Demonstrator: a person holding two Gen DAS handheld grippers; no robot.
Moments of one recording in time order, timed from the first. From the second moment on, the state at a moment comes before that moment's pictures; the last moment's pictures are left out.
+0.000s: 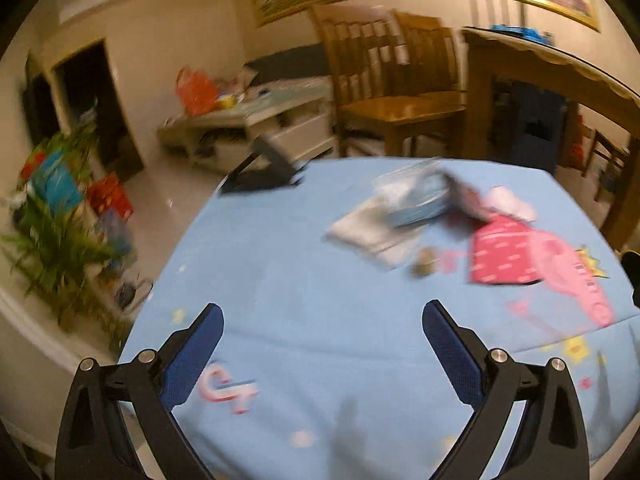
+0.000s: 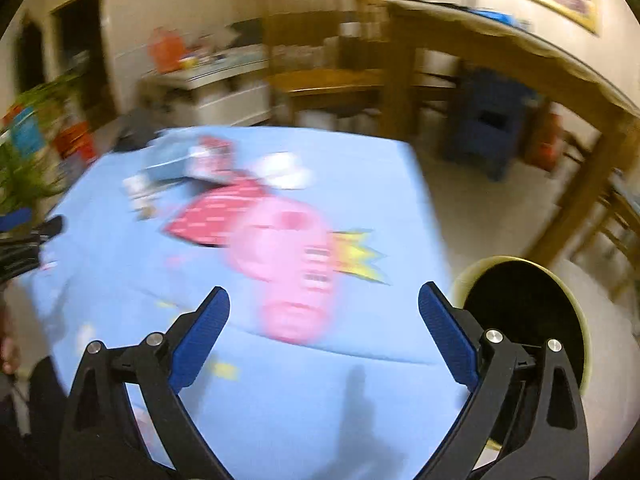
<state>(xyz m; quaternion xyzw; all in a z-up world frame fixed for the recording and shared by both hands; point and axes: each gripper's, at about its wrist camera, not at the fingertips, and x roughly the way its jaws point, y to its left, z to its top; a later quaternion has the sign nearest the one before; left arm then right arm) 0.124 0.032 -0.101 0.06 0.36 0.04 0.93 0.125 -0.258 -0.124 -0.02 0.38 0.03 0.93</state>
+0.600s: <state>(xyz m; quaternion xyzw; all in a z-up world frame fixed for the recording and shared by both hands) 0.135 0.111 -0.128 0.02 0.37 -0.03 0.93 0.375 -0.158 -0.161 0.02 0.48 0.12 0.87</state>
